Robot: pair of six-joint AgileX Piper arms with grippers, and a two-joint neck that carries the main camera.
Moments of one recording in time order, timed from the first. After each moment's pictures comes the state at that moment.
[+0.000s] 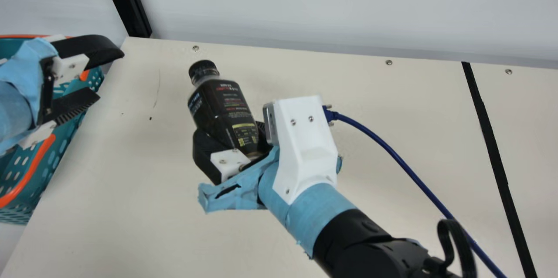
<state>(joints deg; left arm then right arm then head) 4.1 66.1 -41.1 -51.1 19.7 -2.0 51.4 87.1 -47.9 47.3 -13.9 -20.1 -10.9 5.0</state>
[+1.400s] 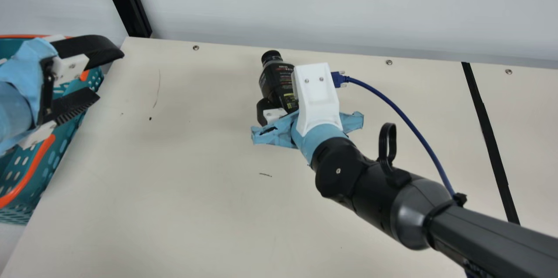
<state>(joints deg) 4.1 66.1 -41.1 -51.1 19.7 -2.0 37.6 108.3 -60.8 56.4 -17.0 -39.6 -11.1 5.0</state>
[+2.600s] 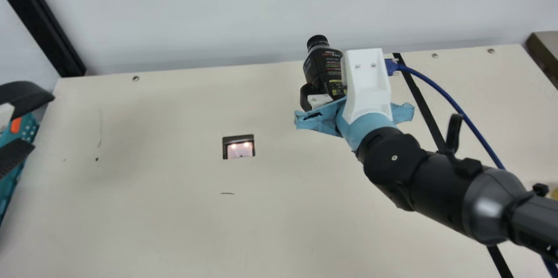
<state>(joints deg) 4.1 66.1 -41.1 -51.1 19.7 -2.0 22.3 92.4 -46.4 62.3 -23.3 -46.7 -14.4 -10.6</state>
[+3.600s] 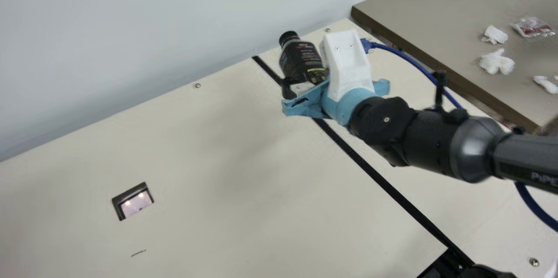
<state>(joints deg) 4.1 66.1 -41.1 -51.1 19.7 -2.0 -3.5 76.4 -34.0 54.8 -16.5 -46.6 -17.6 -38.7</state>
